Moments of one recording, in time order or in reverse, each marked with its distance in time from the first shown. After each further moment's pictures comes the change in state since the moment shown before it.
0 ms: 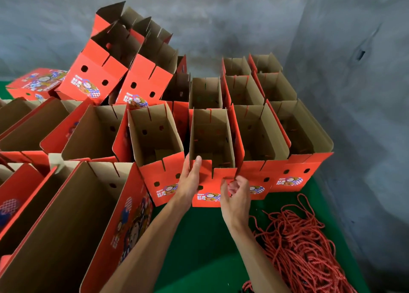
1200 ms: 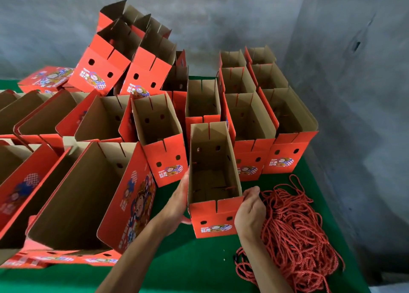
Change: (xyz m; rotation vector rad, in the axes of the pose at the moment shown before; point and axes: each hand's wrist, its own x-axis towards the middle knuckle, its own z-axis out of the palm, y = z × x) left_hand -0.138 -0.026 -0.034 0.103 -0.243 -0.110; right_hand -0.077 0.007 -0.079 -0.016 0.132 0.106
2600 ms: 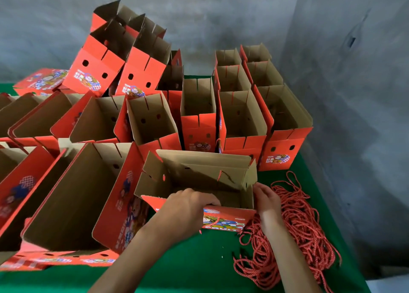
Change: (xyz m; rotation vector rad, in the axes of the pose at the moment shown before) left_hand -0.057 0.050 0.027 1.276 -0.118 0.520; right_hand 0.051 0.017 -0.045 0.361 -0.236 0.472
